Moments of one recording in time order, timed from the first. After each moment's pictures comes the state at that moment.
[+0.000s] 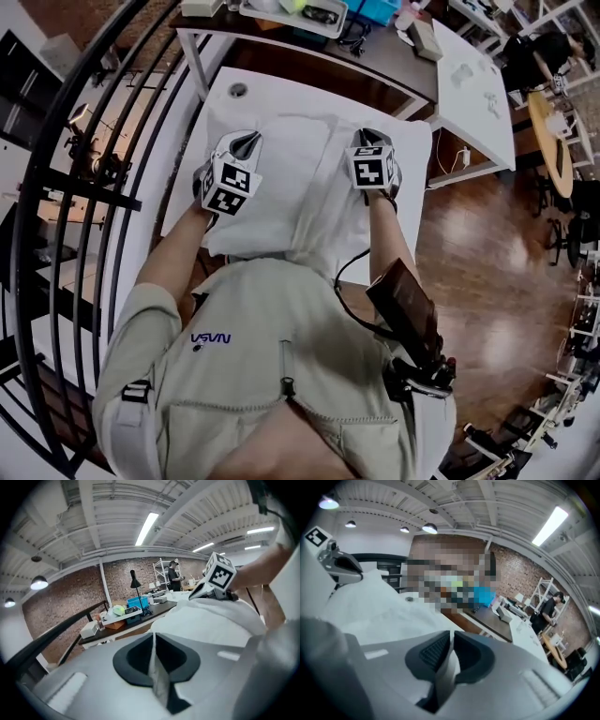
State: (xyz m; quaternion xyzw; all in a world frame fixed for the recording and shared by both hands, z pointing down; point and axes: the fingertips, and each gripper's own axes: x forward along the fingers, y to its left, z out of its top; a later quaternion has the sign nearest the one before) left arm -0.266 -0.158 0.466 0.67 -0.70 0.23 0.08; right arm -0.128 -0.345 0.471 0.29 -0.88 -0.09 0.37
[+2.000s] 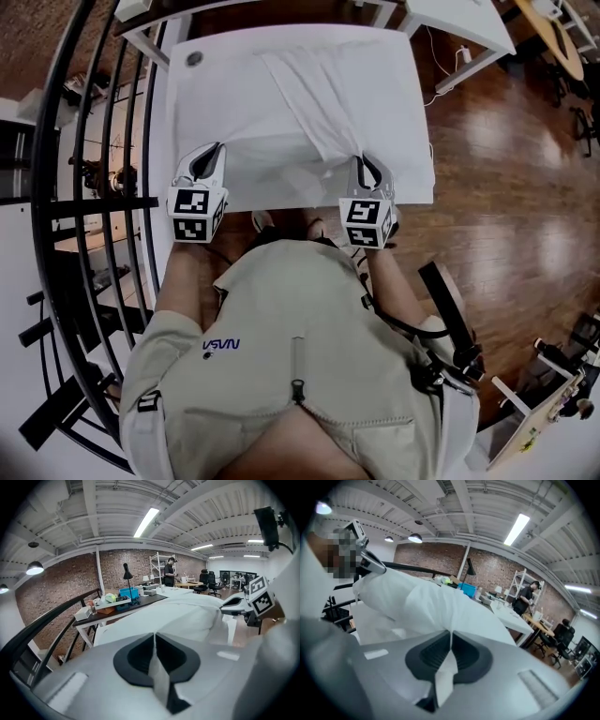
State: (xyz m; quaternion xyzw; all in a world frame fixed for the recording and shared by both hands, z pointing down) left arm -0.203 -0.043 0.477 0.69 -0.67 0.24 0.14; right arm 0.050 -0.148 0.514 0.39 -0.87 -0.05 0.31
